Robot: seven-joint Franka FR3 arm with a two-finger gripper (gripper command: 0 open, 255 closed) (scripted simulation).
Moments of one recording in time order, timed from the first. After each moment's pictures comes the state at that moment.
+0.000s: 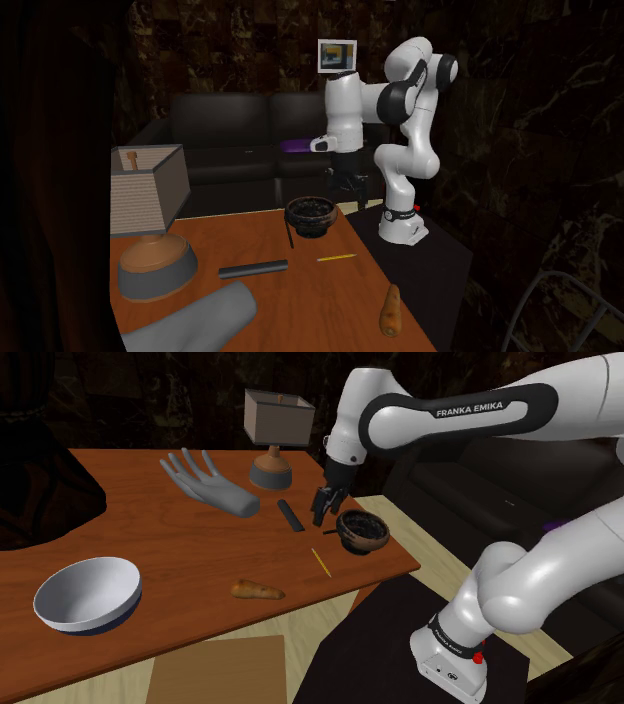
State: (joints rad) arm 0.20 -0.35 0.11 -2.35 0.14 1.98 0.07
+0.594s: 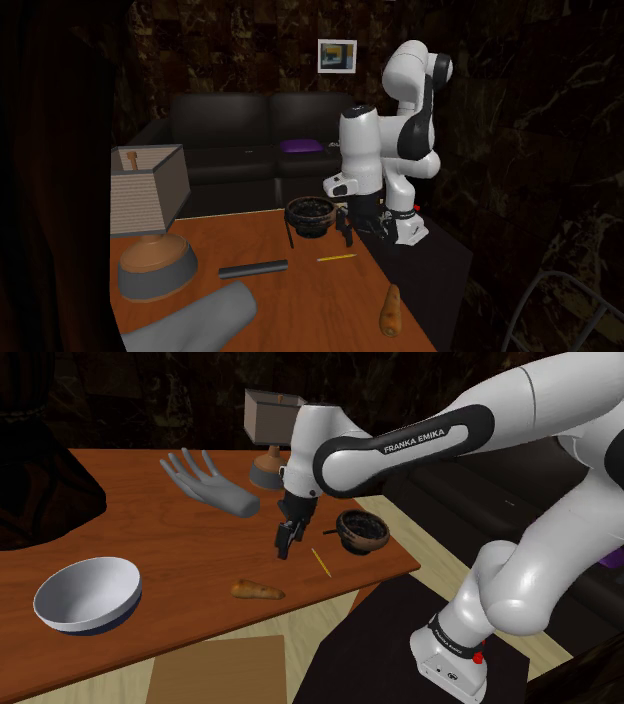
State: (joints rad) arm 0.29 -0.10 0.20 -2.28 0.17 2.16 0.03
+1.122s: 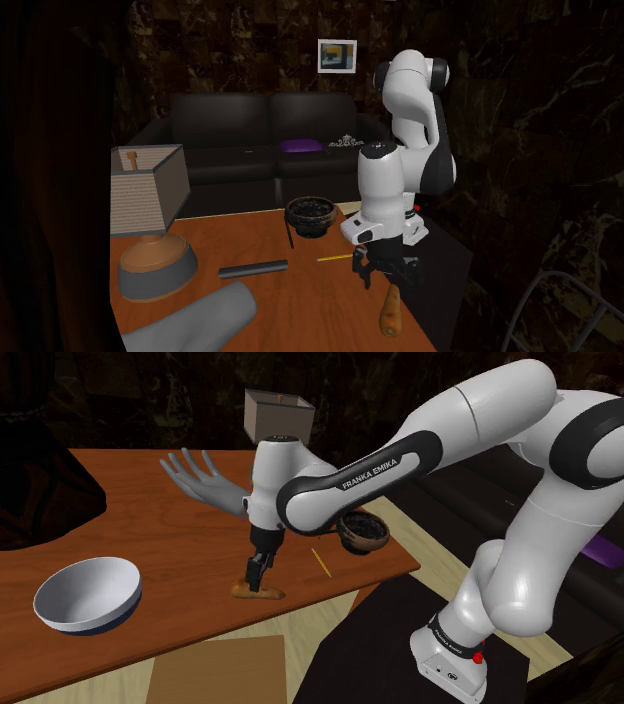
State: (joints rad) arm 0.36 0.13 0.27 -2.17 0.14 2.27 0.00
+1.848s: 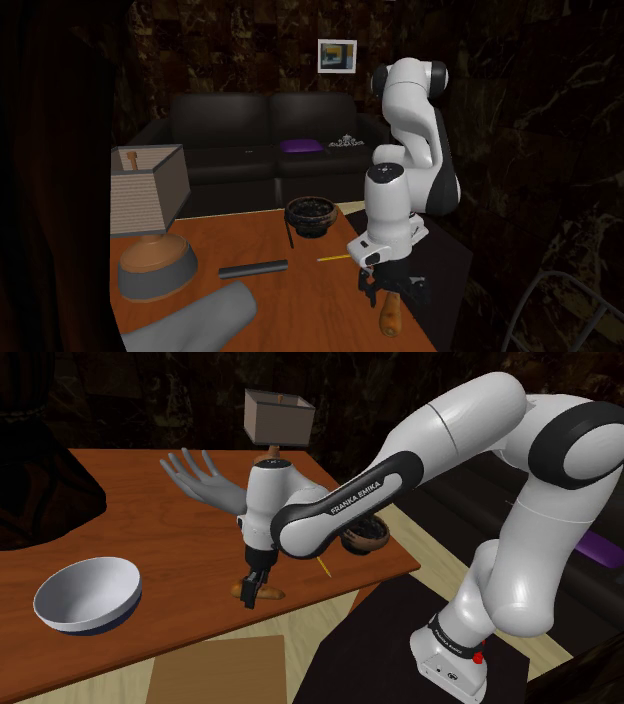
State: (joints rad) arm 0.38 0.22 0.28 -2.19 0.13 2.37 0.01
